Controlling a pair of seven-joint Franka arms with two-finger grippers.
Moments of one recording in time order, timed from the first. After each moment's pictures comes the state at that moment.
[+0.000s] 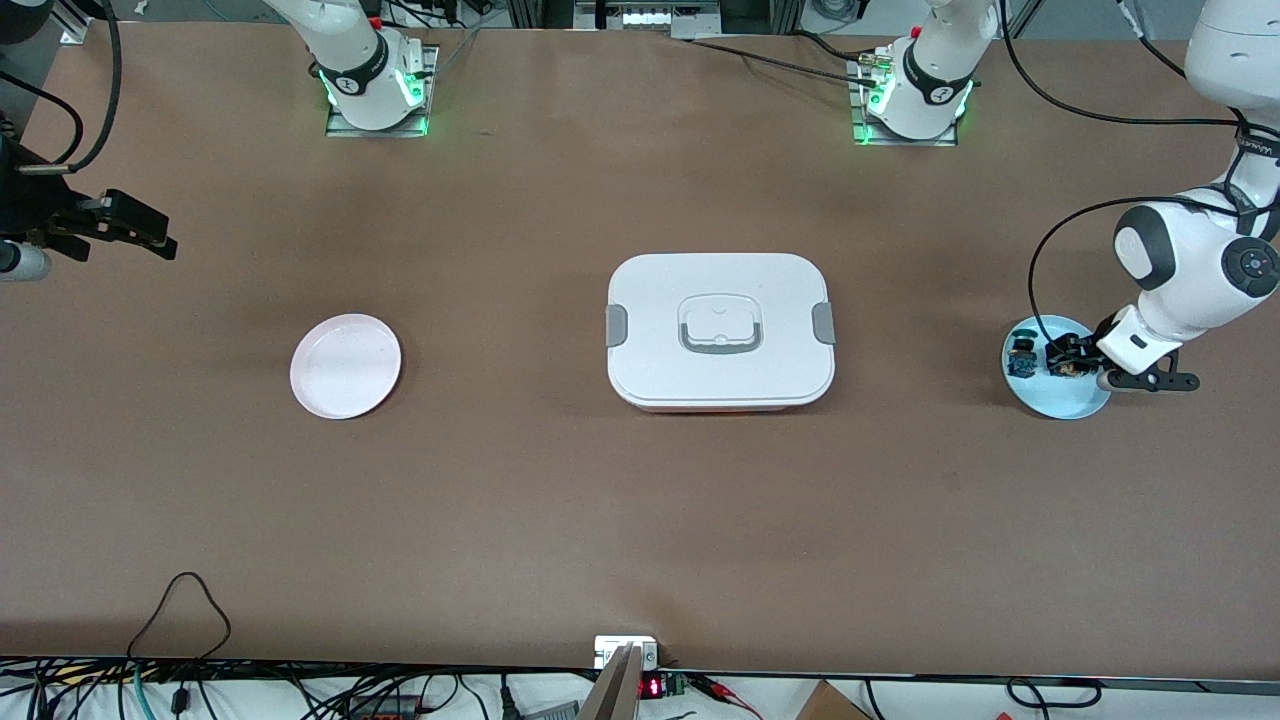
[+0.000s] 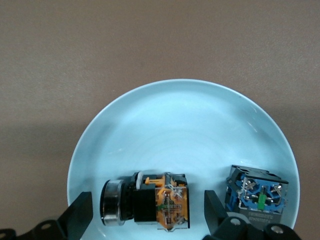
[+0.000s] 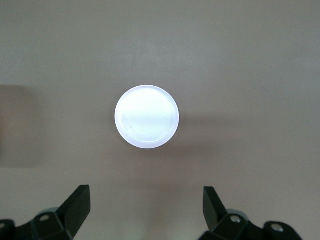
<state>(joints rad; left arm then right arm) 0.41 0.44 -0.04 -2.18 0.10 2.65 0.32 0.00 0.04 -0.01 -1.57 0.00 1.57 -0.04</state>
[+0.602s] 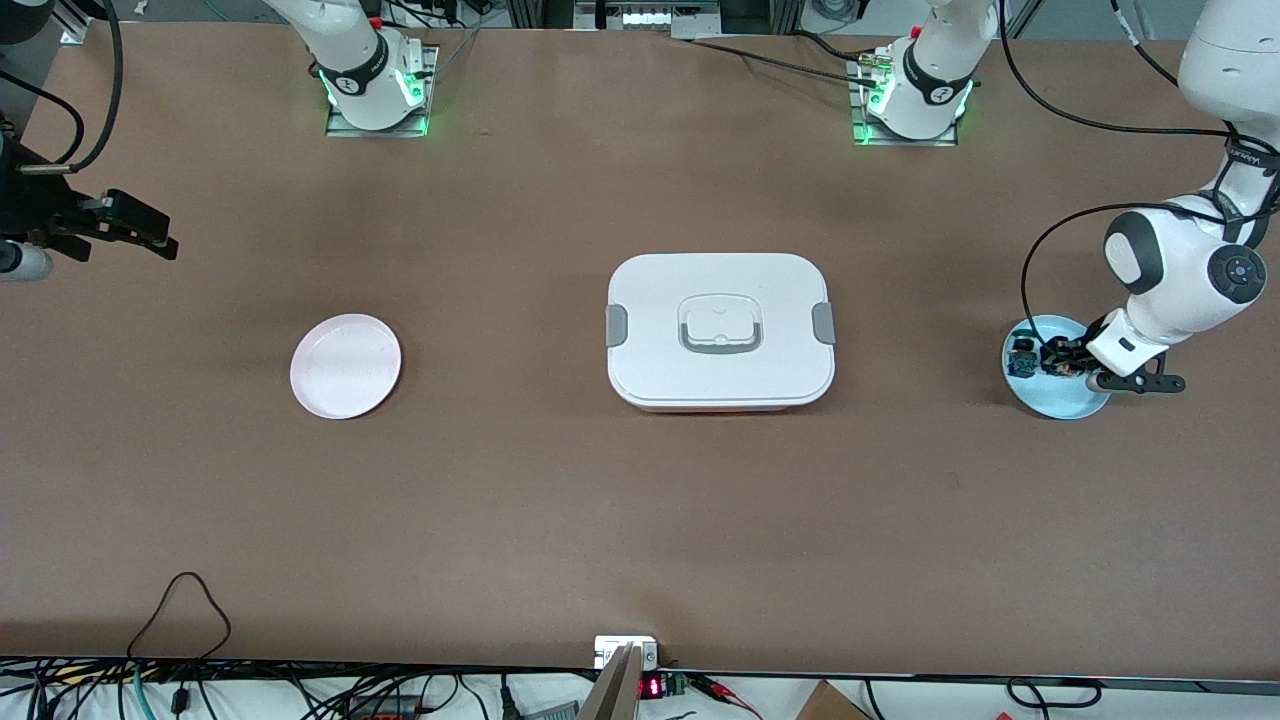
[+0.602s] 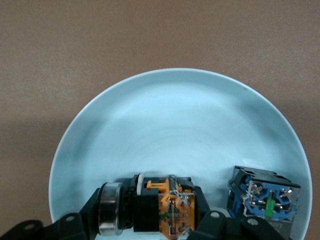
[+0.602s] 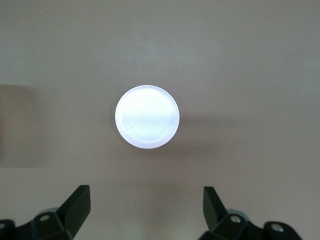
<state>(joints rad) 0.41 0.47 -0.04 -2.18 0.10 2.67 0.32 0.00 0.04 -0.01 -1.57 0.00 1.57 -0.04</state>
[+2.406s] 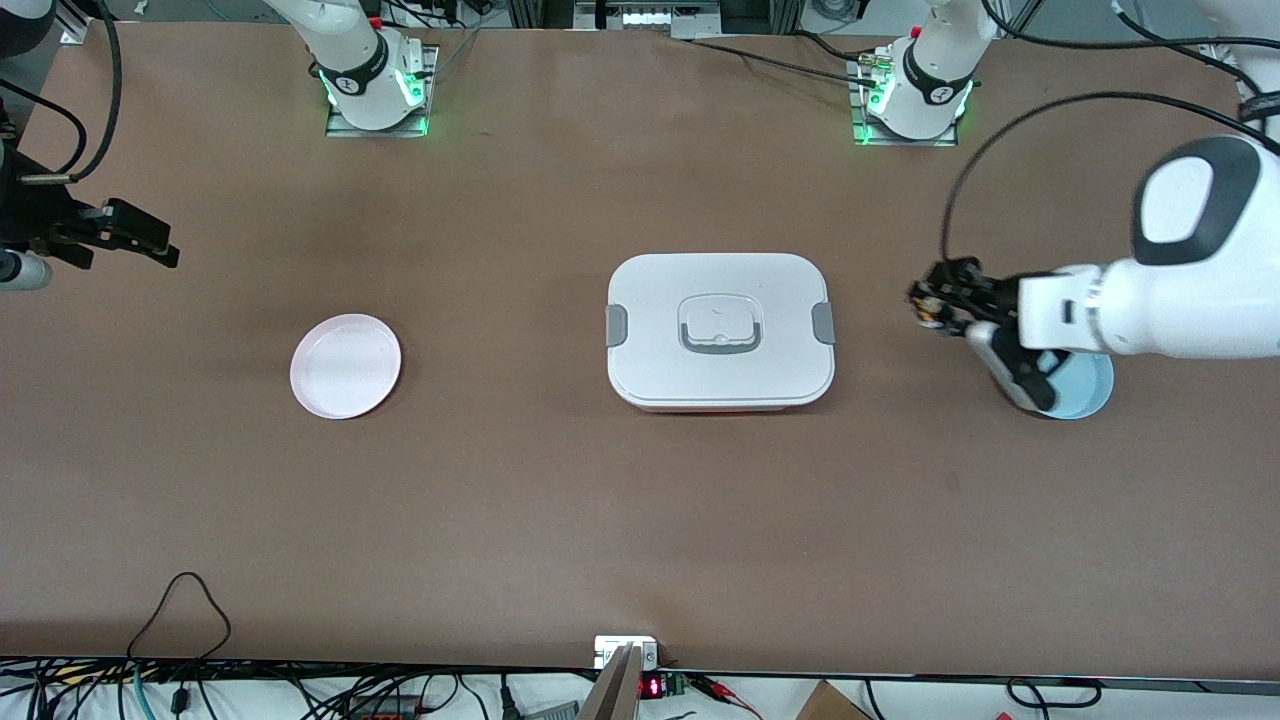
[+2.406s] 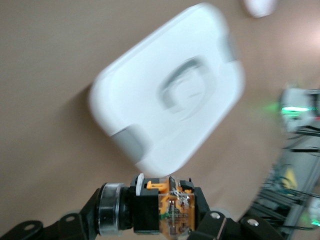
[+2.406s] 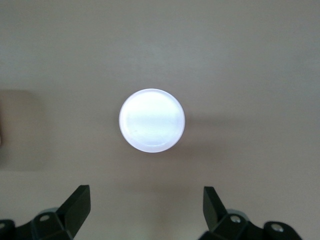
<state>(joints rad) 0.38 0.36 -0.60 -1.55 -0.41 1.59 0.50 0.00 0.06 -0.02 -1.57 0.07 1.59 -0.04</state>
